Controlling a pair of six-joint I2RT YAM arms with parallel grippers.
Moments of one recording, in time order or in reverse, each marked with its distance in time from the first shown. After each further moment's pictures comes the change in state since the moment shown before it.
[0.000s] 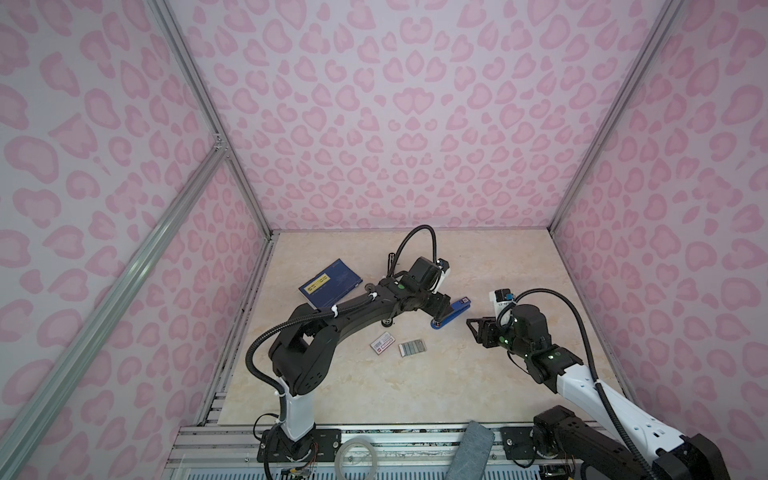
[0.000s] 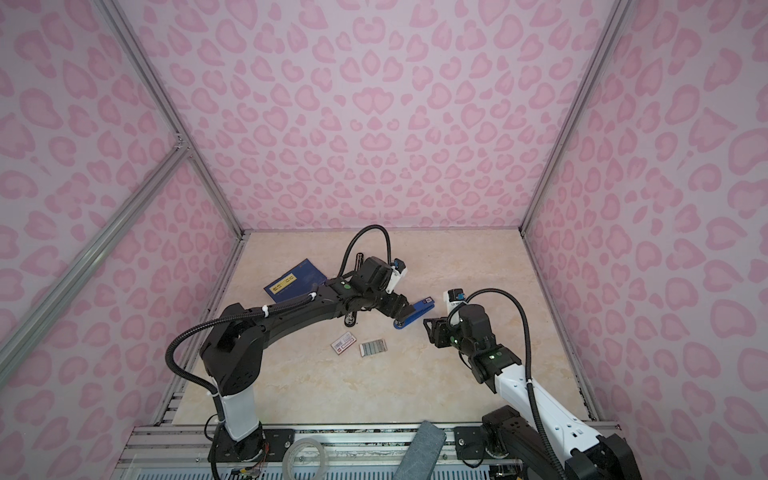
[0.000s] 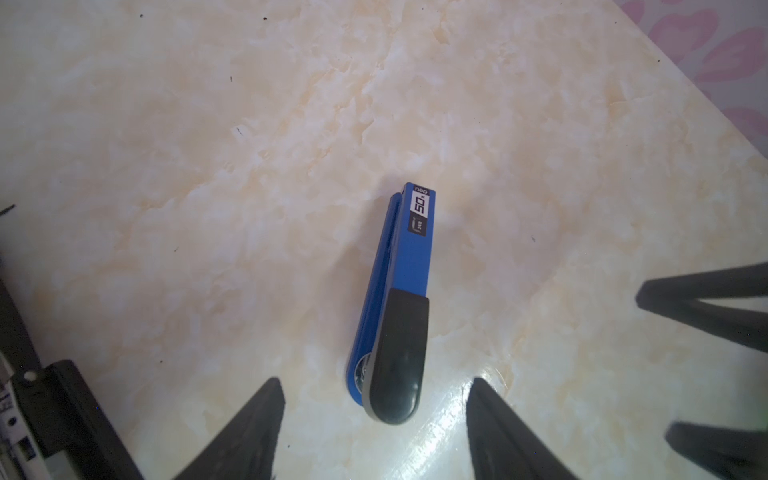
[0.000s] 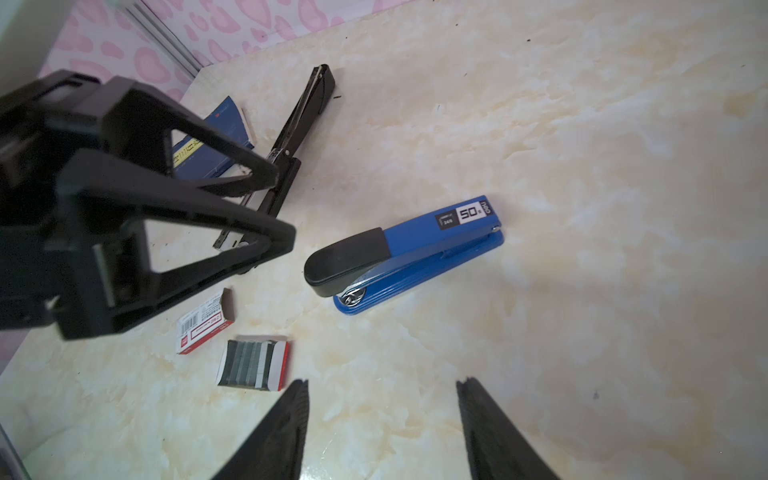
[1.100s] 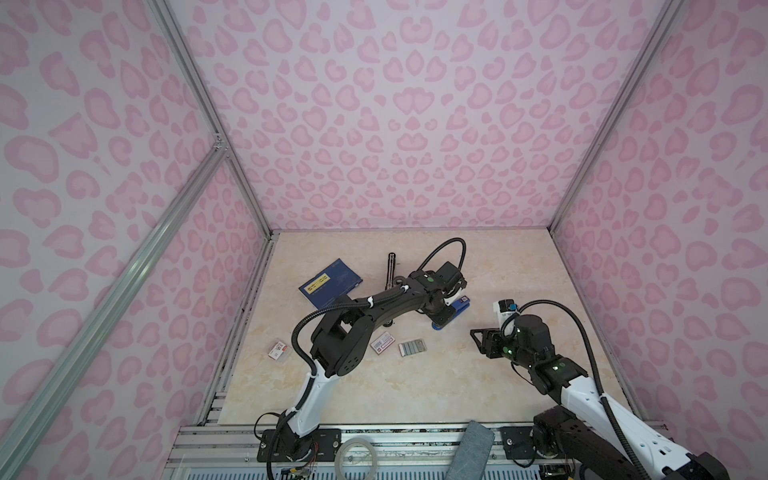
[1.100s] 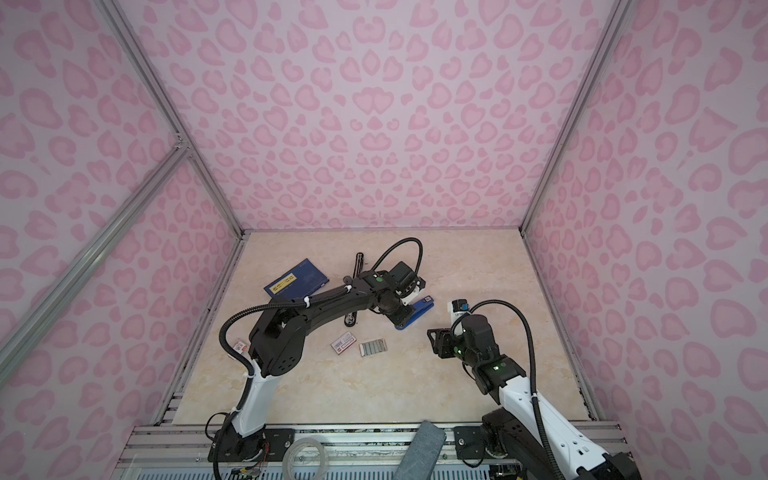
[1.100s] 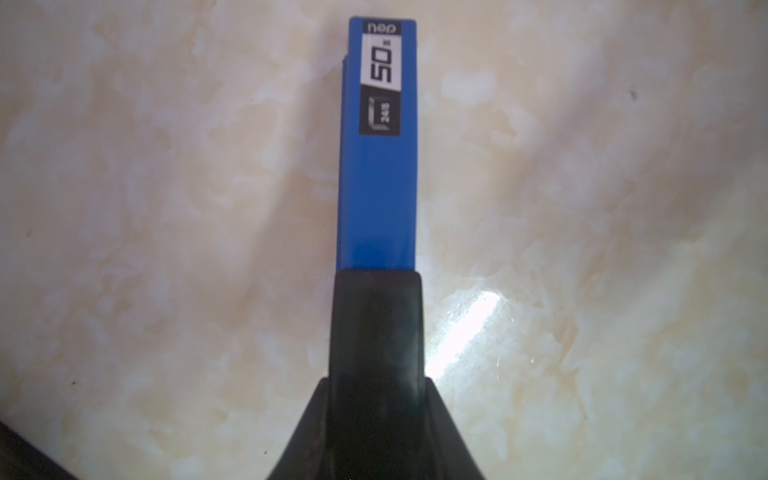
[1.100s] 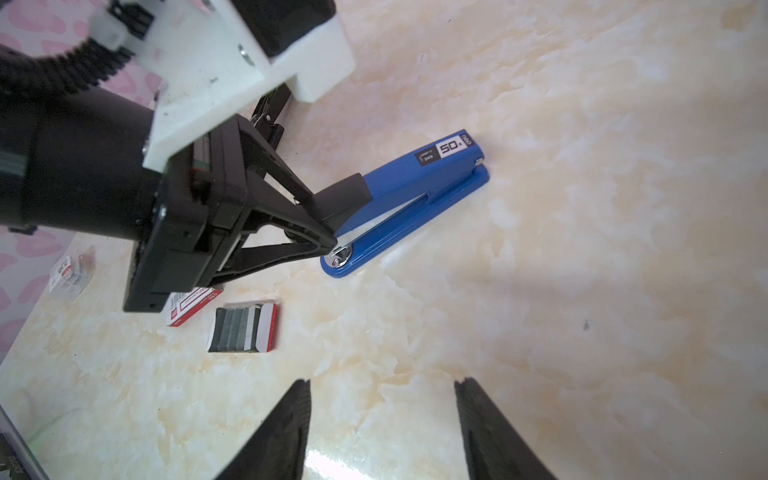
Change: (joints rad) left arm -0.063 0.270 0.315 -0.376 -0.042 0.140; right arm -0.001 -0.077 -0.068 -0.056 0.009 0.038
